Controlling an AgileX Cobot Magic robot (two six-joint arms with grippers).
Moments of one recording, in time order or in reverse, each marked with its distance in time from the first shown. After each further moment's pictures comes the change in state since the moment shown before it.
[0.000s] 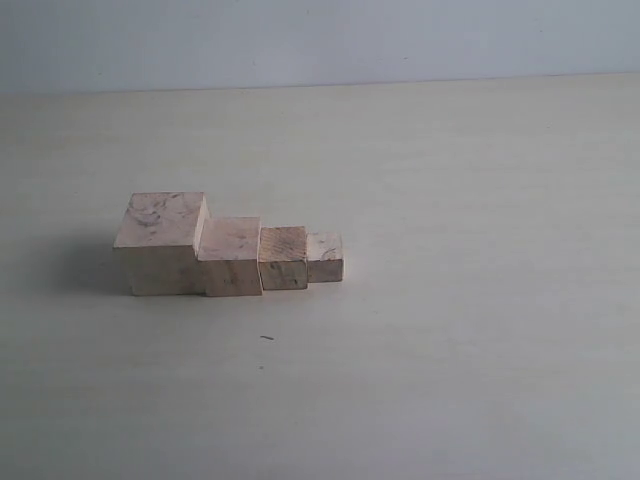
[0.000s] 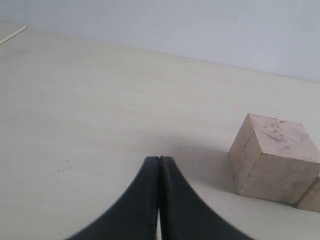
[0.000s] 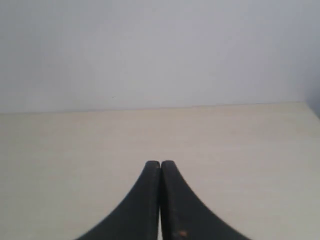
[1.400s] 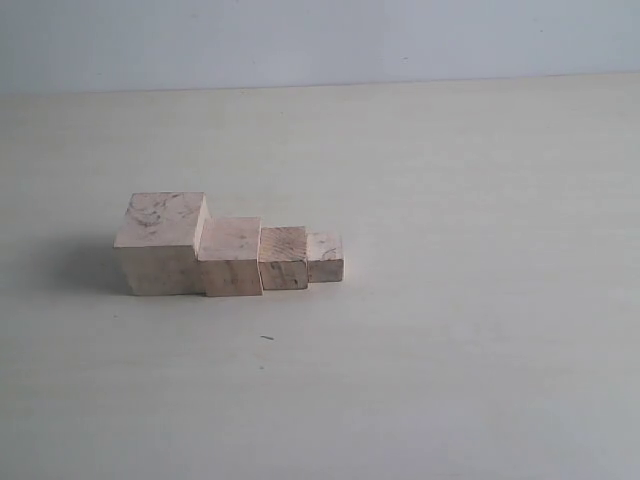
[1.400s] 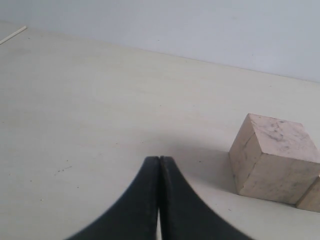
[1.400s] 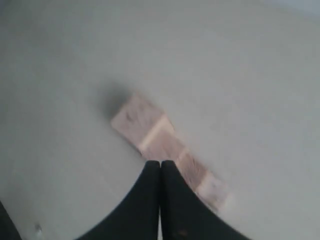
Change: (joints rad) left arm 0.000 0.000 0.000 0.000 0.000 0.000; right arm 0.481 0.845 -0.874 0.423 0.559 -0.225
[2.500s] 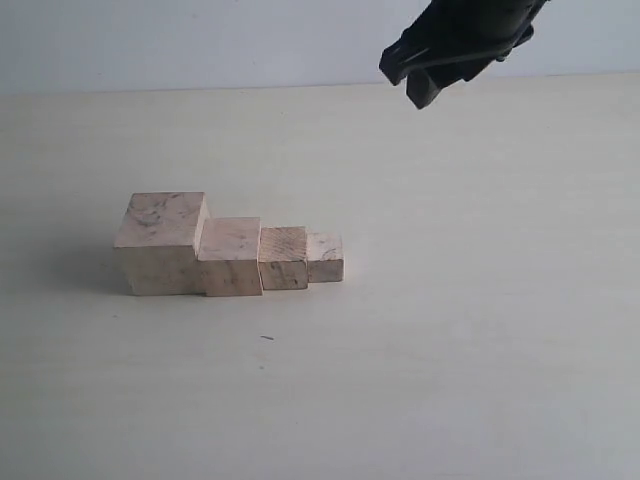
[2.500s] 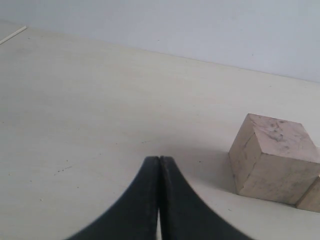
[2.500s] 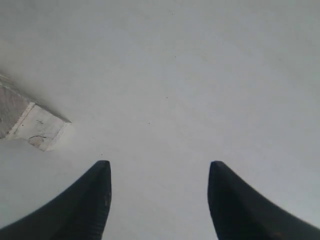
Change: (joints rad) left arm 0.000 0.000 0.000 0.000 0.000 0.000; right arm 0.000 0.327 -0.072 -0.575 0.075 0.146
